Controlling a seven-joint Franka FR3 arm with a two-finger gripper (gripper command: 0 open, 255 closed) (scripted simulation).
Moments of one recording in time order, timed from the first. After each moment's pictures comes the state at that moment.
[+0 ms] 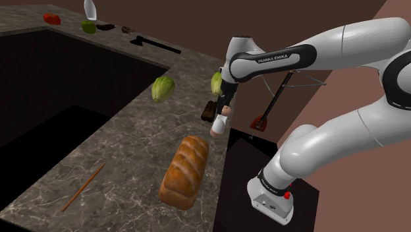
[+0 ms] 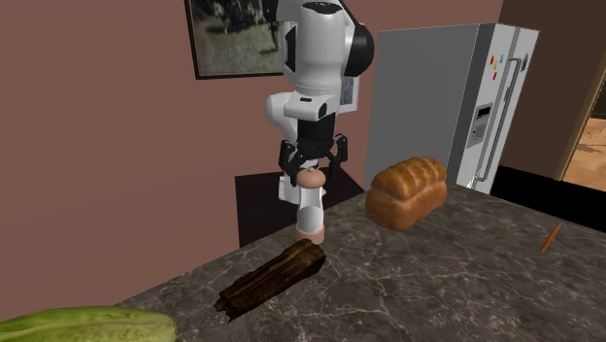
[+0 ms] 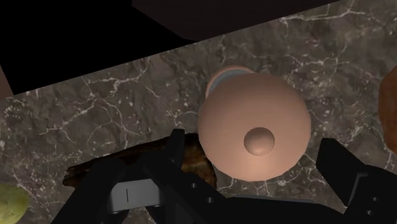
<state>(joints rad) -0.04 -0.45 -0.13 -2.60 -0.09 2.07 -0.23</state>
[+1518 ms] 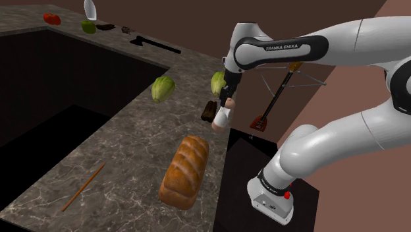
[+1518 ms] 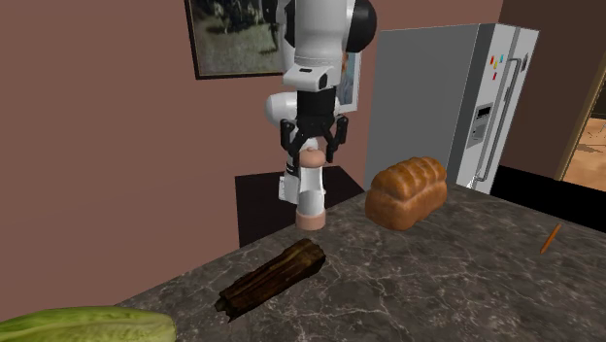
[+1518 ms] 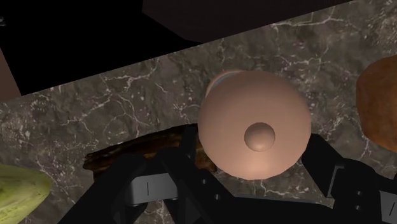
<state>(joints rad) -0.04 -0.50 -0.13 -2.51 -0.09 1.93 -0.23</state>
